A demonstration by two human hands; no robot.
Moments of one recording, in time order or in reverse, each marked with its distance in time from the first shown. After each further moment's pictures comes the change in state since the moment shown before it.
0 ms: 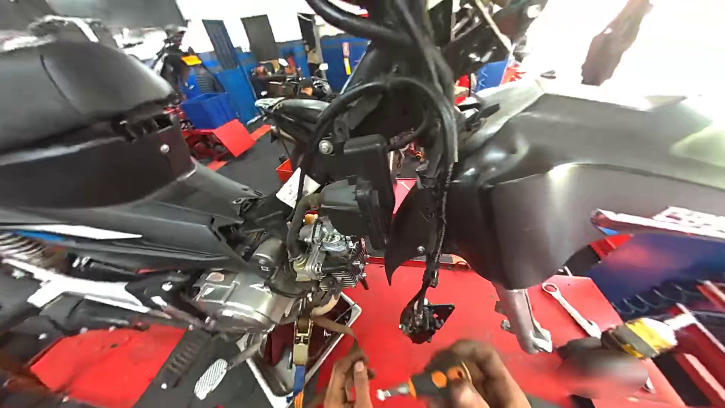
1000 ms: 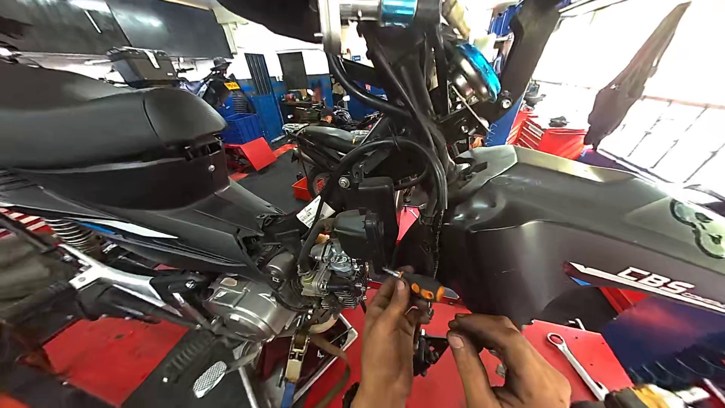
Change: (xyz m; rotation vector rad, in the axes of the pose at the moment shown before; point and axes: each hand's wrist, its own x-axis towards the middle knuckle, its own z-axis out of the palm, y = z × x) left_hand 0.111 0.152 0.114 -0.968 -0.232 -0.485; right_hand 0.076 -0.061 -0.004 -0.945 -0.035 -0.832
